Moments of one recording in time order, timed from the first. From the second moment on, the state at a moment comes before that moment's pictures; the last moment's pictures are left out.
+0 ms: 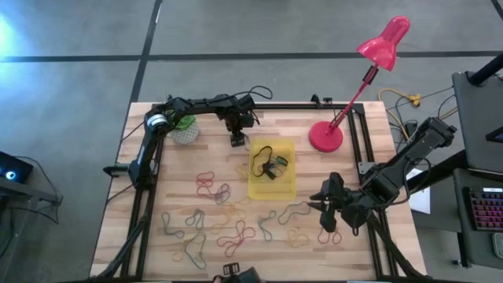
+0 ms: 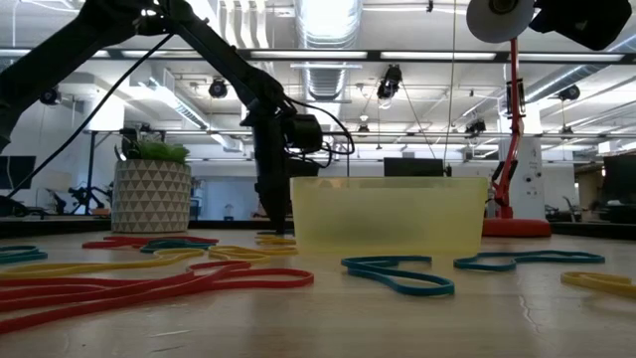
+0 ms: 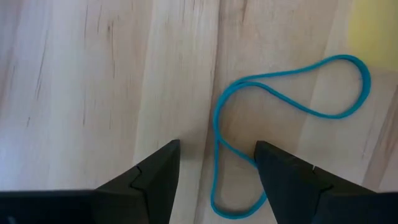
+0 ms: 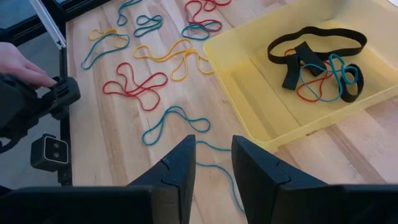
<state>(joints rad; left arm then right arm) 0.56 2.13 1.58 -0.82 0.09 0.37 0.72 1.17 0.92 -0.66 0.61 1.02</state>
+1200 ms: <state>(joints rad) 0.54 2.13 1.55 -0.82 0.09 0.34 0.72 1.17 0.92 -0.67 0.63 1.05</state>
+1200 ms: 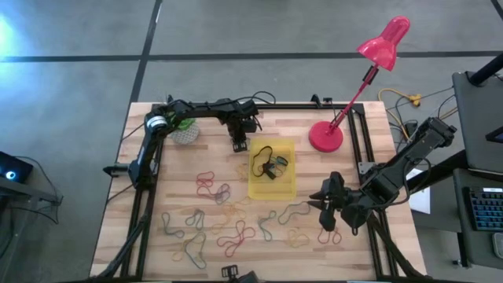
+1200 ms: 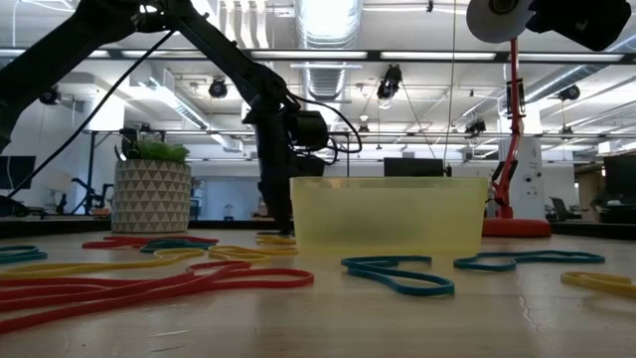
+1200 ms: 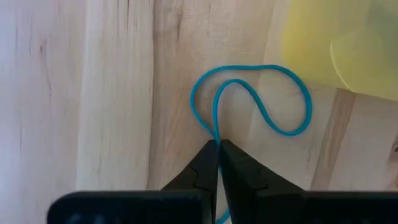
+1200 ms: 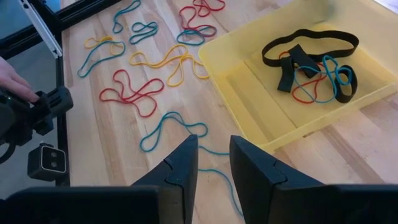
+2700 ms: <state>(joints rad) 0.53 1.52 1.56 -0.81 0.22 0.24 0.72 1.17 0.92 -0.67 0.63 0.98</state>
